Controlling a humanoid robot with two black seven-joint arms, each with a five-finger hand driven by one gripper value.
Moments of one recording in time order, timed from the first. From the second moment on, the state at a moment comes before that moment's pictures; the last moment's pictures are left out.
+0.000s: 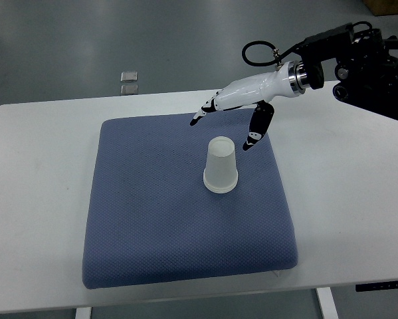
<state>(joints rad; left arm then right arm) 0.00 0.00 0.12 -0.15 0.08 -0.03 0.09 1.48 -0.46 -0.13 1.02 -1.37 0.31 0.57</state>
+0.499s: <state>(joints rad) 0.00 0.00 0.12 -0.15 0.08 -0.03 0.09 1.21 -0.36 0.00 0.76 -0.64 0.20 0.44</state>
